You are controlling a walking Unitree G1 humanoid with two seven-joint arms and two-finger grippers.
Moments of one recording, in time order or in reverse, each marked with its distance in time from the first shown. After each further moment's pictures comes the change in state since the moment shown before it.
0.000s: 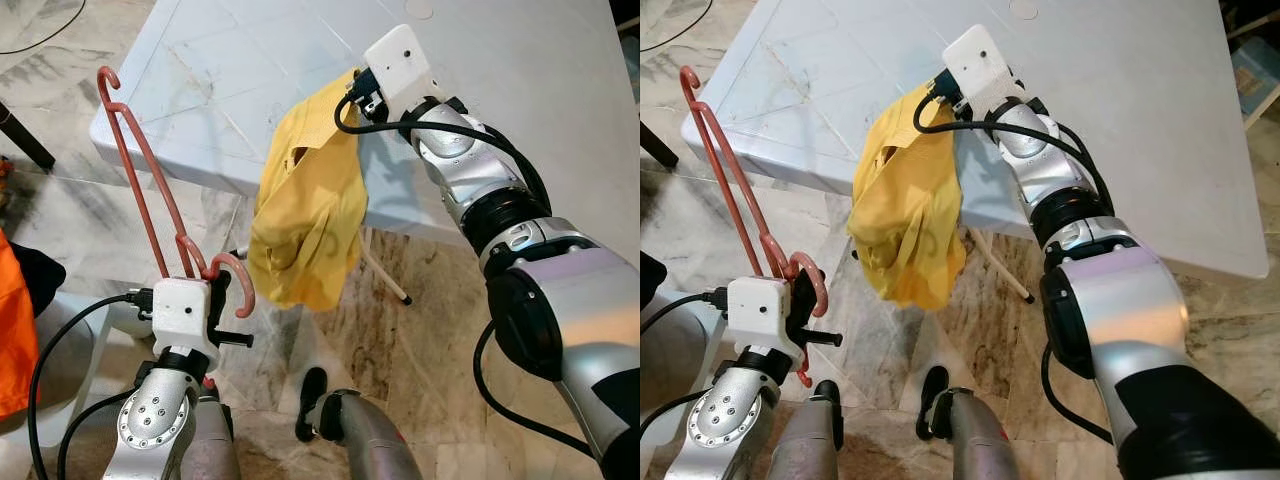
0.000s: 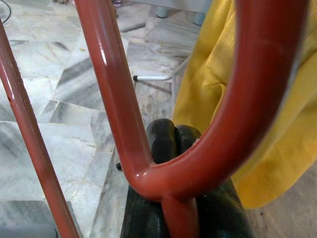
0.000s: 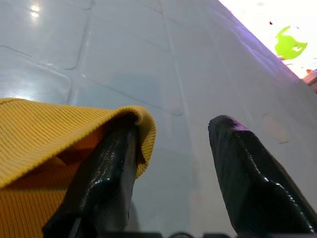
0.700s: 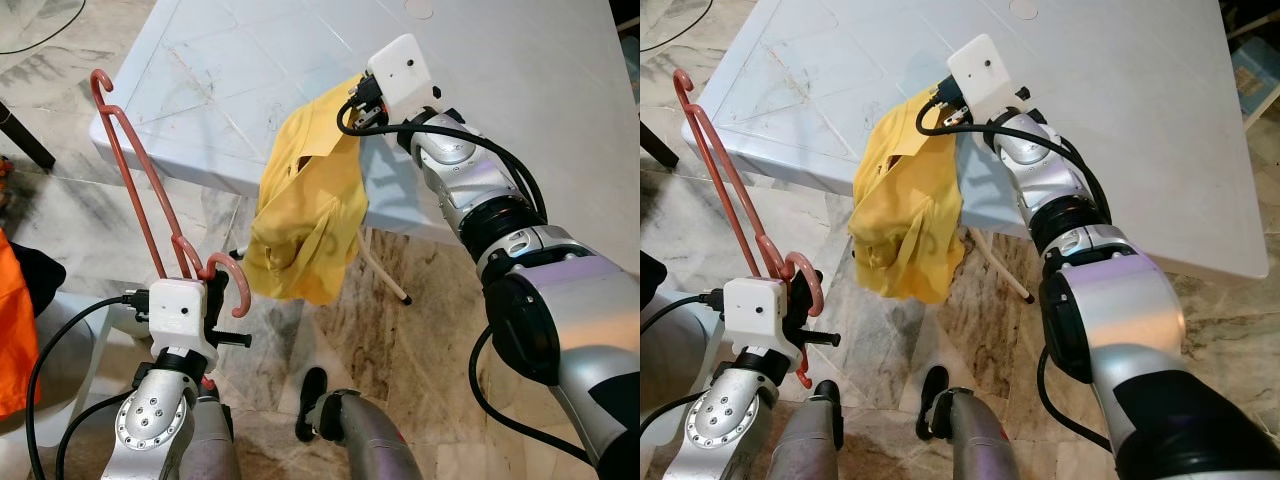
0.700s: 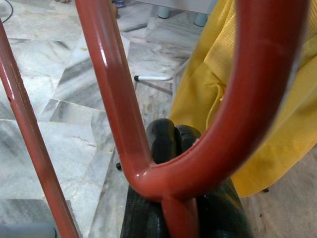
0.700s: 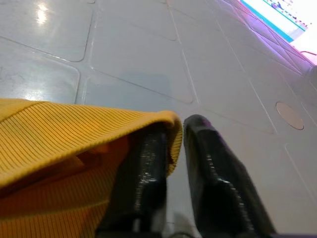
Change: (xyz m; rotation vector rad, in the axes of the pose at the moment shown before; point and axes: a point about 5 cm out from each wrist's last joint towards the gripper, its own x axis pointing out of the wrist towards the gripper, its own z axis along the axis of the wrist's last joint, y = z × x) left arm 0.000 0.001 0.000 -0.012 -0.002 0.006; right arm -0.002 0.002 -0.006 0.060 0.012 0.005
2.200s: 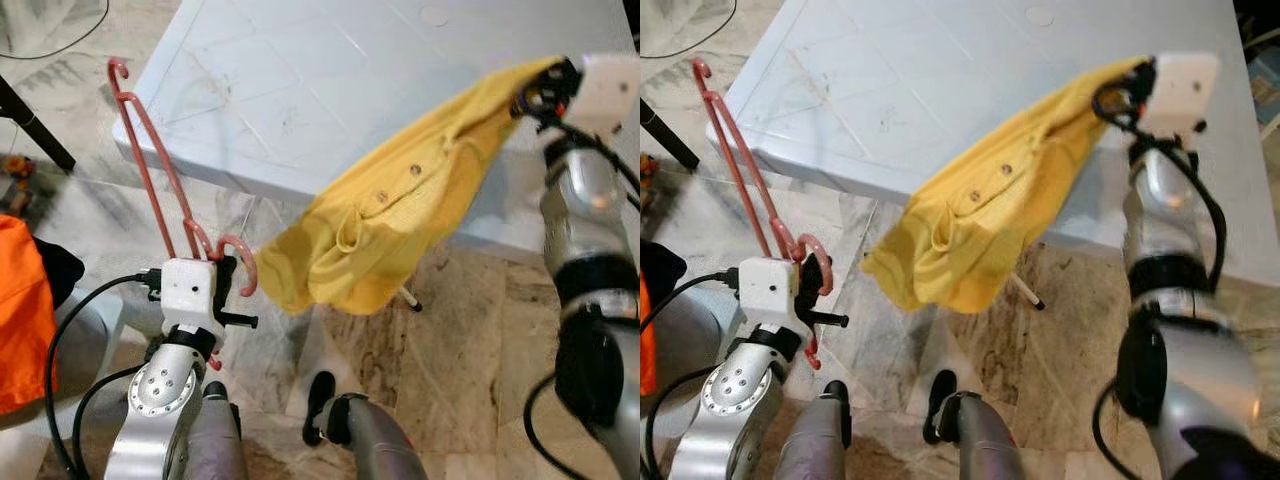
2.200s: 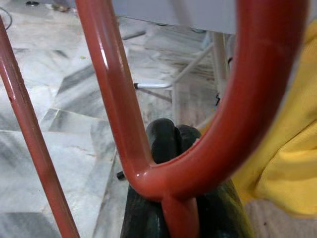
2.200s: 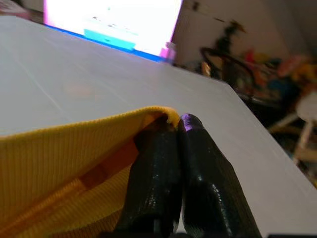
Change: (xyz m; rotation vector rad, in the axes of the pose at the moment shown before) left arm 0.027 -0.001 0.001 0.004 -0.004 -0.047; right arm -0.107 -0.112 -0.073 0.215 -0.099 -0.642
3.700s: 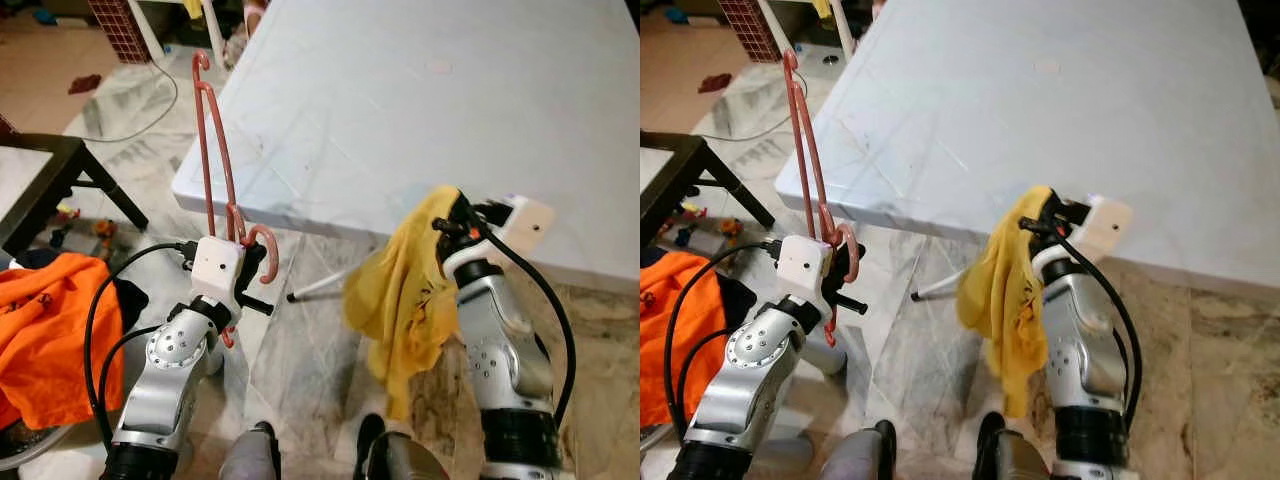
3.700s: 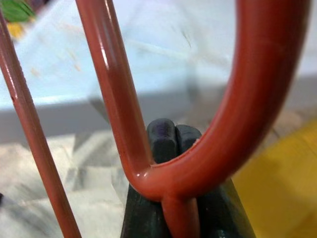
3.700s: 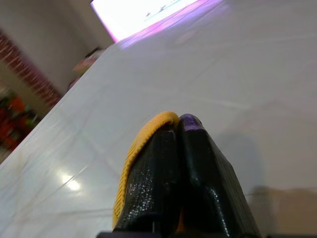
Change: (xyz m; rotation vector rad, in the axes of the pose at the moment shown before) left arm 0.042 0.006 -0.004 0.077 -0.010 -0.168; right arm -0.116 0.080 -0.045 0.600 0.260 0.080
